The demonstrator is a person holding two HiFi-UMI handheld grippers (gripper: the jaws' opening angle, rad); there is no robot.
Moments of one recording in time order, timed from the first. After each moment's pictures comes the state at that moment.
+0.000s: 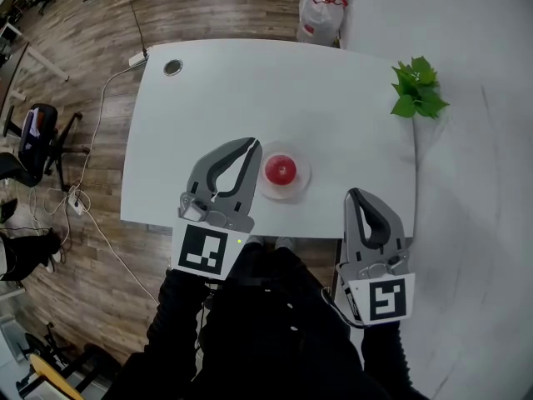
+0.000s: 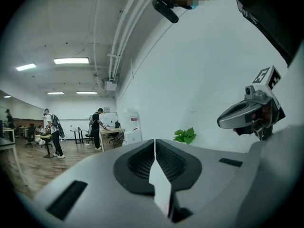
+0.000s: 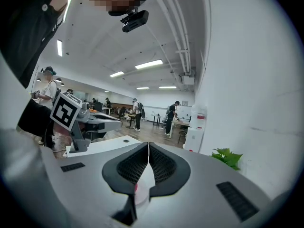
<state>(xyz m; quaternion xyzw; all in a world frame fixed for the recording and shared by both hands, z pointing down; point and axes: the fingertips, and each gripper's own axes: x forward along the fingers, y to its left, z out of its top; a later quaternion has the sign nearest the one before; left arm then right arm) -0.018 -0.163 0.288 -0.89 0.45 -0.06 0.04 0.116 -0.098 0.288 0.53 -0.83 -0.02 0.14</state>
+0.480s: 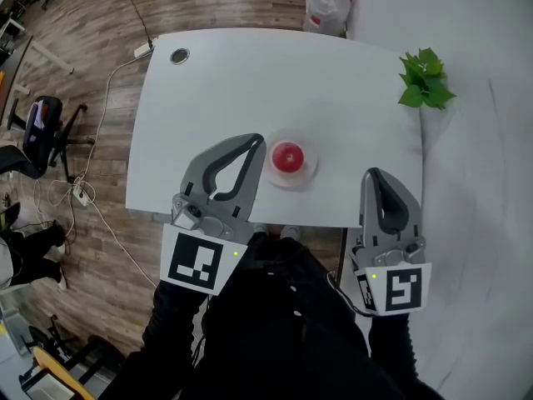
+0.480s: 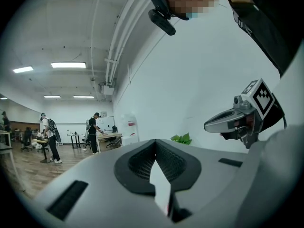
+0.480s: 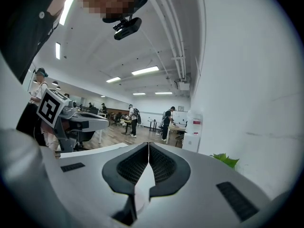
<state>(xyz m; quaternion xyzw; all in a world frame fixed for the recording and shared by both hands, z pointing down) -0.026 -0.135 0.254 -0.90 0.43 -0.06 0.08 0.121 -0.104 0.261 0.55 -0.82 -0.03 0.11</state>
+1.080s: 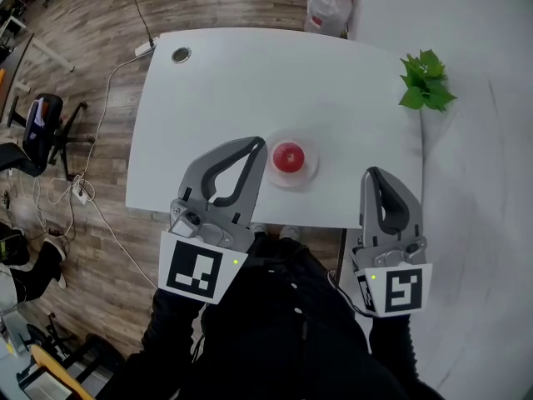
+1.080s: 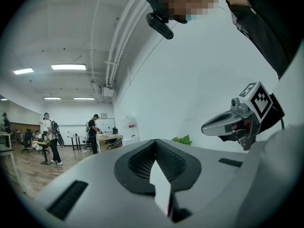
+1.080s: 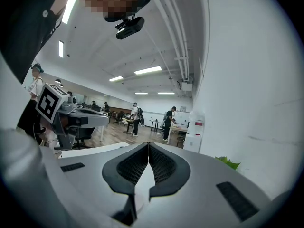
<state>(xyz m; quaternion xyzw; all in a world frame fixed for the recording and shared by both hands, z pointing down) -0.020 -0.130 0.243 -0.90 0.42 -0.05 0.10 0.121 -0.107 0.261 0.54 -0.83 -0.04 0.12</state>
